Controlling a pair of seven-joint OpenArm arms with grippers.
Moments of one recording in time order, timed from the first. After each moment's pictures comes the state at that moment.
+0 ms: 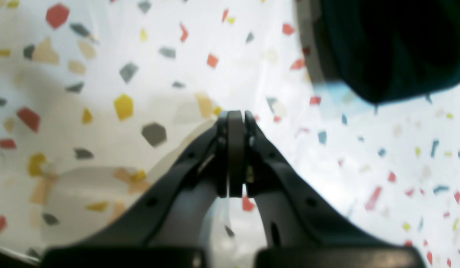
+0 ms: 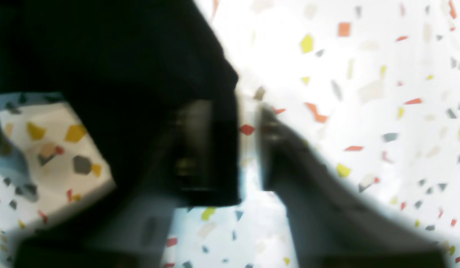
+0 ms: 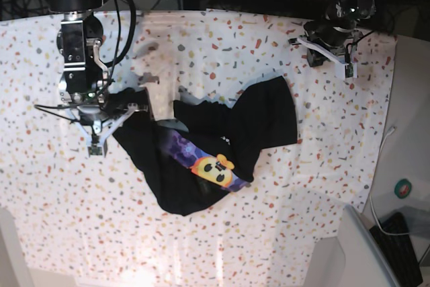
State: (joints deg) left arm 26.1 -10.6 -12.0 85.5 -22.7 -7.6 23.4; right arm -0.9 -0.3 2.1 78.6 -2.0 0.1 -44.6
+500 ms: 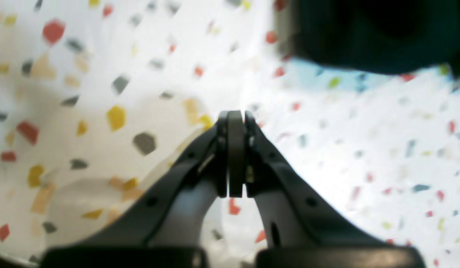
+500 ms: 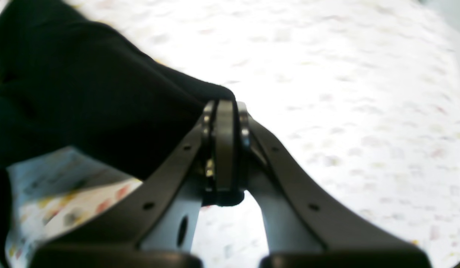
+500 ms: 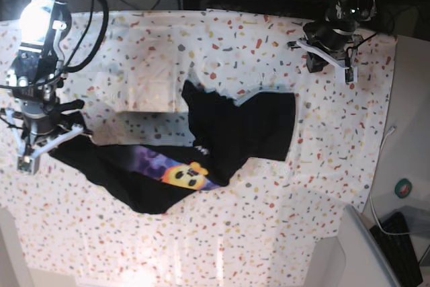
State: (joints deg) left arm 26.3 -10.6 -11.4 88.8 -22.4 -7.6 23.5; right arm -5.5 -0.3 15.8 102.0 -2.5 -0.1 -45.2
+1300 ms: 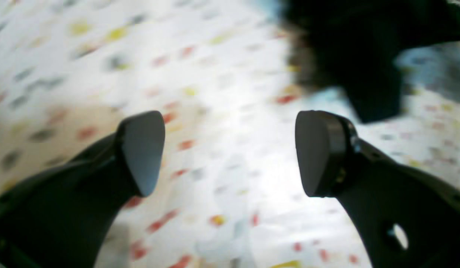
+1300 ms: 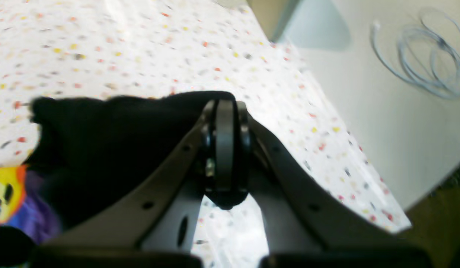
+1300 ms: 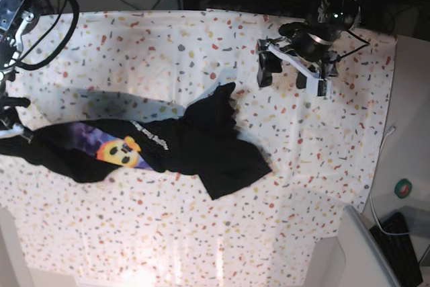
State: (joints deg) left arm 25.4 -10.6 -1.5 95.0 -22.7 -7.6 23.4; right arm -6.6 0.8 31.0 111.8 -2.1 0.2 -45.7
